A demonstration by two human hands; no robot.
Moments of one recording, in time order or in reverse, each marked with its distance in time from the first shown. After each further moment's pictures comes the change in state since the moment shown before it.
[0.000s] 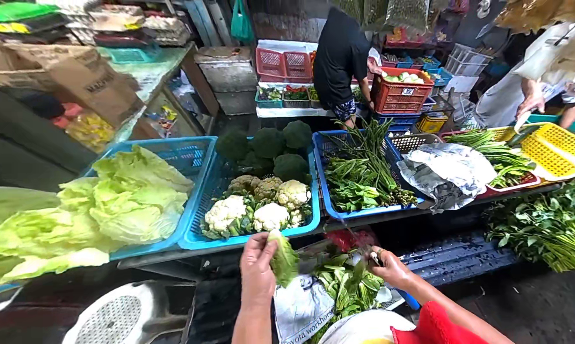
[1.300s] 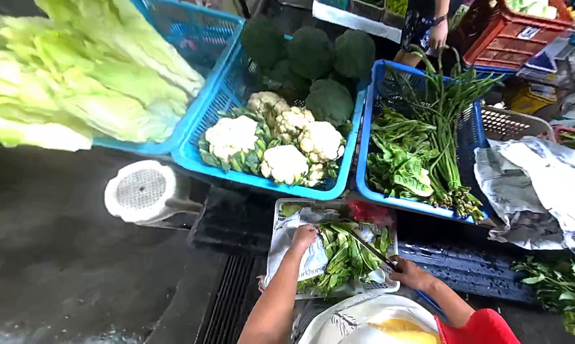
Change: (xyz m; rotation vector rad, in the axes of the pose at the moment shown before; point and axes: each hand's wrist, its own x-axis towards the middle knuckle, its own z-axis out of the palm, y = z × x) left_hand -0.042 -0.246 -0.023 0.751 -0.083 -1.123; right_hand 0.036 0.145 -0.048 -0.334 -0.576 0.595
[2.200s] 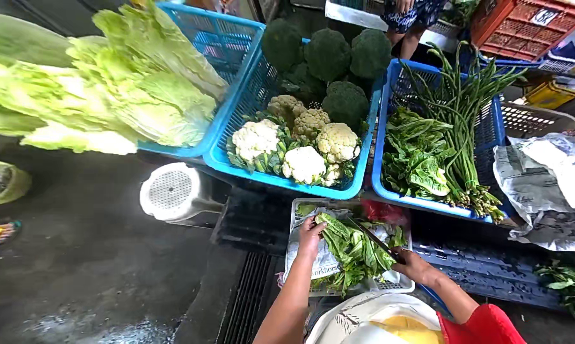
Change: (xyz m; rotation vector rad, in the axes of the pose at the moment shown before) left_hand -0.046 0.005 -0.019 -0.862 0.223 0.293; right_hand 0.003 -0.053 0.007 -0.001 0.065 -0.151
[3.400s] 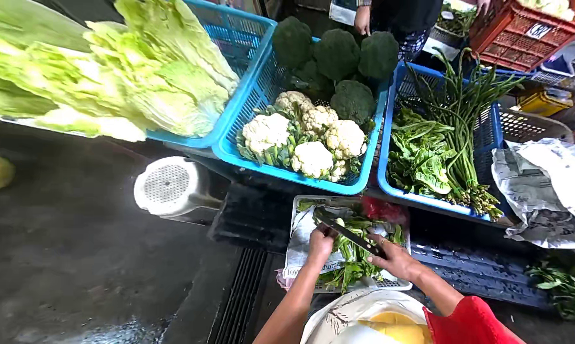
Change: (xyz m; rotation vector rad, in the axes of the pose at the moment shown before) left_hand -0.052 0.021 0.011 0.470 -0.115 0.171; right_hand -0.013 -0.090 0.016 -0.120 0.012 -0.185
